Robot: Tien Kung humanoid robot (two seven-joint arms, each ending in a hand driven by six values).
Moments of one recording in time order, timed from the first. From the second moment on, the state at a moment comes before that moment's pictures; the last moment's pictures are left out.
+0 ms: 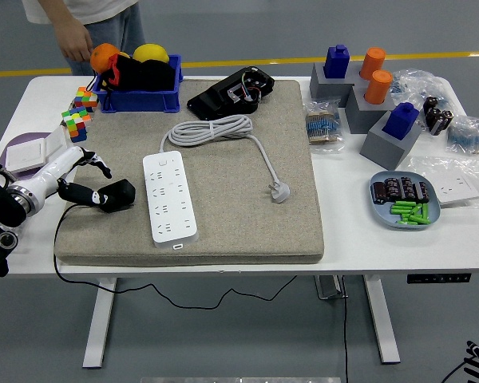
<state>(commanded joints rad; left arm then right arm) -0.39 0.50 -1.02 -1.18 1.54 -0.04 0.12 0.12 -0.16 1.65 0.22 -1.17 0.11 0.04</state>
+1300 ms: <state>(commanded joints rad) -0.47 0.46 -0.91 -1.03 1.50 -0.04 0.11 0.12 -0.15 1.65 0.22 -1.17 0.11 0.05</state>
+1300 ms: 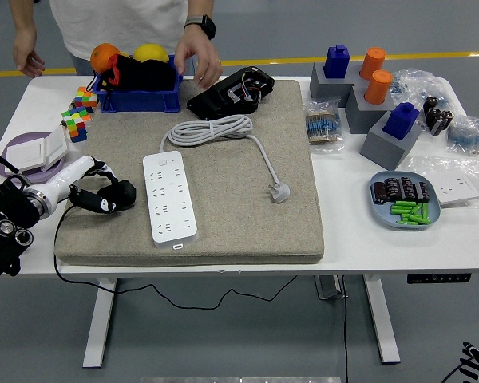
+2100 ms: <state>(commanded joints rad) -0.48 0.46 -0.88 -1.03 1.44 -0.02 0.09 0.12 -0.15 1.65 0.22 -1.16 0.11 0.05</state>
